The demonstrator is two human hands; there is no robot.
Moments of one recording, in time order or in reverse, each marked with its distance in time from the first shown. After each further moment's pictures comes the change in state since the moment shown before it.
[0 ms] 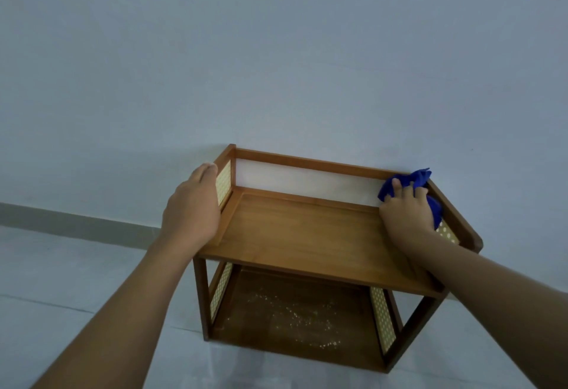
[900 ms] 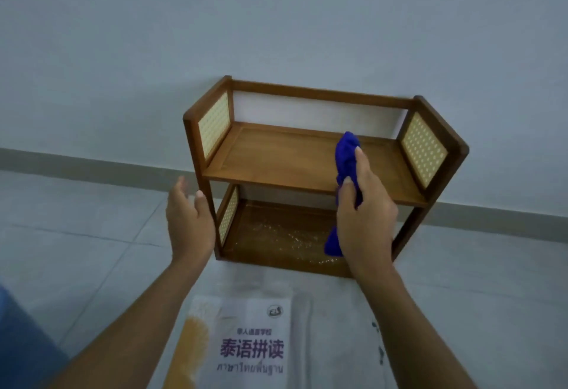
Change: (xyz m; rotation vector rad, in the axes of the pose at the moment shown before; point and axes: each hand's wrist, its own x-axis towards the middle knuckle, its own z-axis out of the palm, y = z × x) left_hand -0.121 -0.036 0.079 -0.622 0.207 -0.341; right_hand -0.178 -0.073 -0.052 1.701 0.473 0.238
